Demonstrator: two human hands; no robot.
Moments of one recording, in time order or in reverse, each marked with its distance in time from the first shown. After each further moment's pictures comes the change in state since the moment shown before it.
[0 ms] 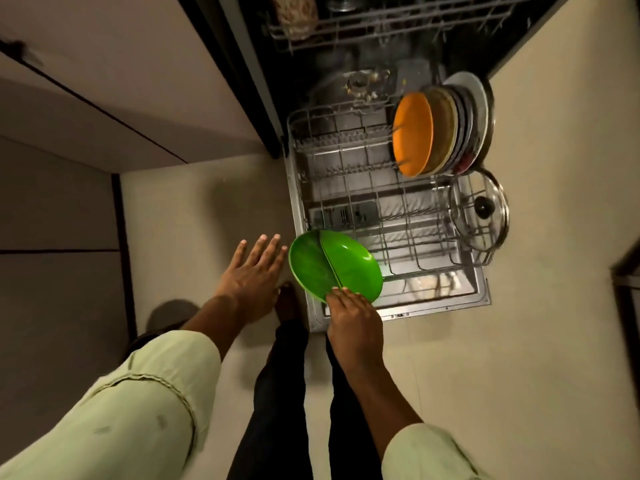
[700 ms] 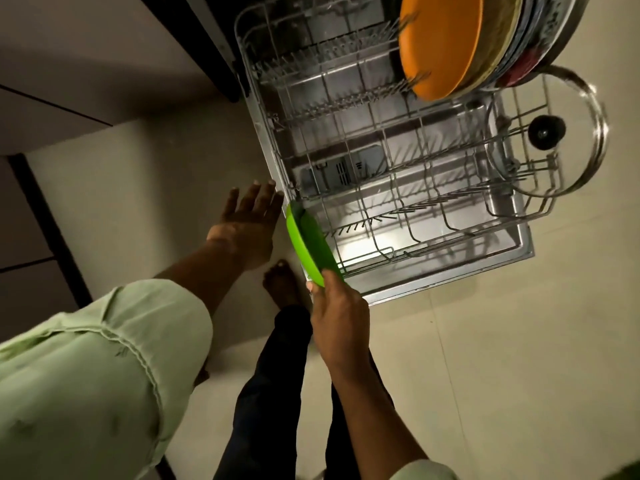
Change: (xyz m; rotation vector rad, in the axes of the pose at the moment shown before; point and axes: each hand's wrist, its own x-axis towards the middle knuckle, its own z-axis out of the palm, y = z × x) left_hand 0.193 -0.033 0.074 0.048 -0.075 0.105; right_hand 0.047 -0.009 0.124 0.257 0.060 0.513
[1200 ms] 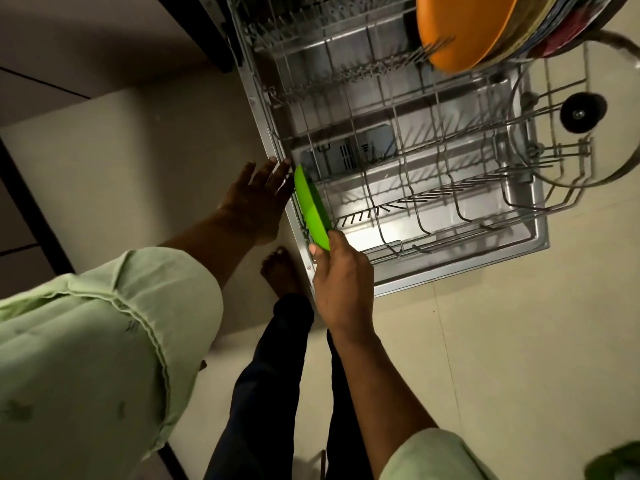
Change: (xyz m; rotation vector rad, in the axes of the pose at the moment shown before) left_hand 0.051 0.002 0.004 0.251 0.008 0.096; right_hand 0.051 0.000 0.017 0.074 -0.094 0.053
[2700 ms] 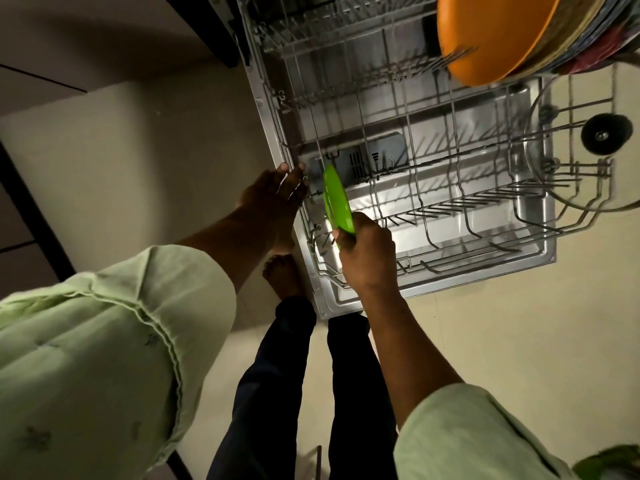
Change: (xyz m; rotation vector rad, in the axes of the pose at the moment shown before) left_hand 0.029 -0.010 -0.007 -0.025 -0.115 0.094; right_hand 0.075 0.013 -0.005 -0.060 -0.266 0.181
